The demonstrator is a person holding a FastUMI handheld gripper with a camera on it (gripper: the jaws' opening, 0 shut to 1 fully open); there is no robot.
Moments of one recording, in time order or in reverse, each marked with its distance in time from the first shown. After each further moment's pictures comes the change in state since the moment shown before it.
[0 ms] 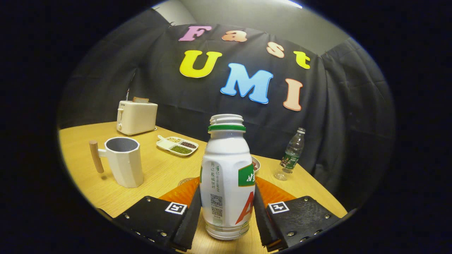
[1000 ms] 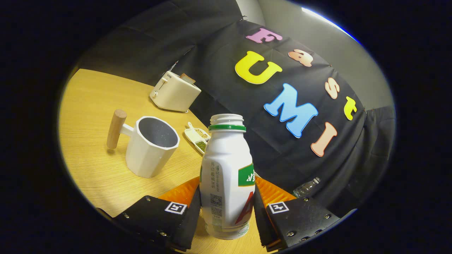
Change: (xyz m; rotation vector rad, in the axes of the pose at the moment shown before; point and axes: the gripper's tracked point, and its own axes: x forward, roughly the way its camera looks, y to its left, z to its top) arm 0.016 0.072 0.030 -0.468 -0.024 0.143
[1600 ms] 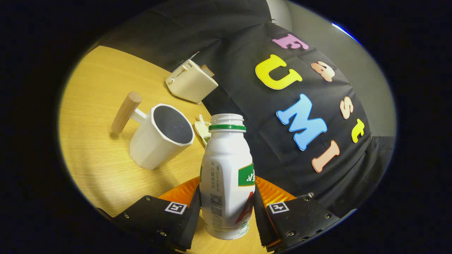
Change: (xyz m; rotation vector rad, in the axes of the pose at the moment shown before) arm 0.004 0.011 0.004 -0.207 0.038 0.029
